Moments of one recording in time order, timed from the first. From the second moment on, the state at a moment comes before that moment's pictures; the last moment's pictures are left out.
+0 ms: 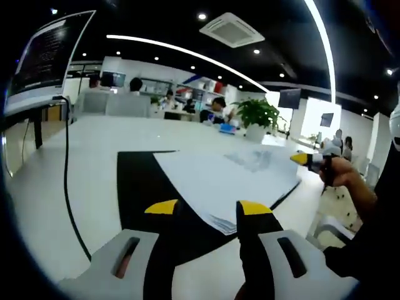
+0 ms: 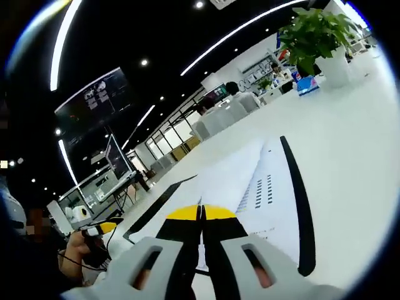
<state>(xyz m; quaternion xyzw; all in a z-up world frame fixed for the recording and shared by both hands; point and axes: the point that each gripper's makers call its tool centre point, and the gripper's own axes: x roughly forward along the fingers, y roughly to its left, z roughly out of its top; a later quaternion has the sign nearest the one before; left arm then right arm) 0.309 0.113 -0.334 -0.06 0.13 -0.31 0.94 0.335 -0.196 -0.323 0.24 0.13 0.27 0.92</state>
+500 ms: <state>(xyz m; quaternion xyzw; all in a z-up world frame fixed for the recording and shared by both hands) 0.293 0.136 -0.344 -0.05 0.14 -0.30 0.94 0.331 -0.161 -0.308 0.09 0.10 0.28 0.95</state>
